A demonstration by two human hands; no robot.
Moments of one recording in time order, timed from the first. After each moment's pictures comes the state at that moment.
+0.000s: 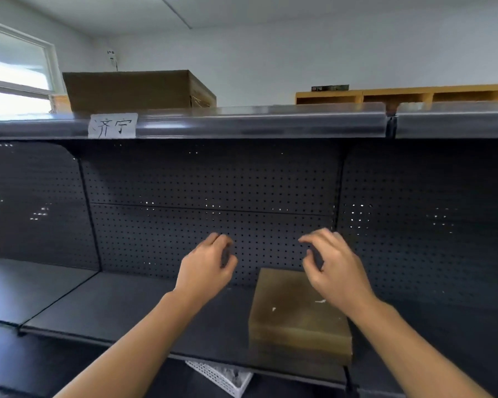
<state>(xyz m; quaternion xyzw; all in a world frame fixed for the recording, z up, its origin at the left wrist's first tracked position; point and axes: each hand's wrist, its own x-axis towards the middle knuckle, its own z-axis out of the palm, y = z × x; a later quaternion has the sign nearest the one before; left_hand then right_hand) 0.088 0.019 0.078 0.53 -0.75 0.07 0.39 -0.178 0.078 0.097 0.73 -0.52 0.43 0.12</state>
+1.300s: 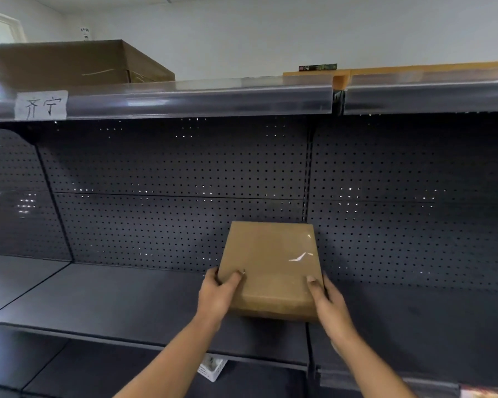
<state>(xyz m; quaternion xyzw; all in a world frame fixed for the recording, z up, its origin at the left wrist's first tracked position) -0.024 0.010 -0.016 0.58 -0.47 -0.43 0.50 -0.267 0.053 -0.047 0.45 -0.60 0.55 -0.37</state>
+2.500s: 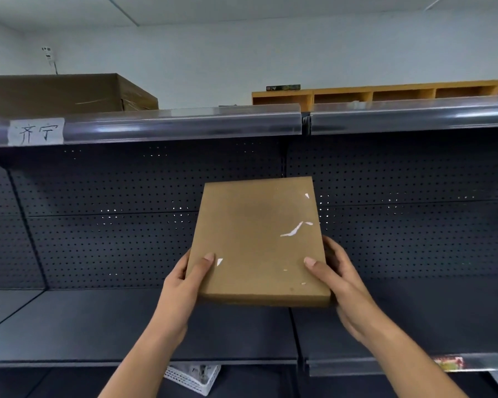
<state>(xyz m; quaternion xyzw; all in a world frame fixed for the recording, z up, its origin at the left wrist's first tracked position) 0.018 0.109 0.079 0.41 -0.51 -0.49 0.57 -0.254 0.166 0.070 0.49 -0.42 0.66 -0.40</state>
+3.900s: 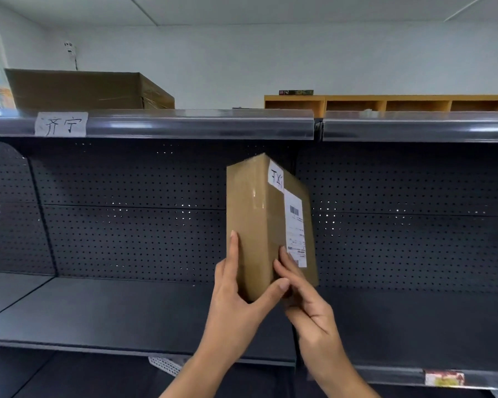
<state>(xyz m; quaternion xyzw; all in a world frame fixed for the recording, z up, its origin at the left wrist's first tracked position) -0.037 0.157 0.065 0.36 -0.68 -0.32 0.56 -0.189 0.183 0.034 0.63 -0.28 0.65 -0.31</state>
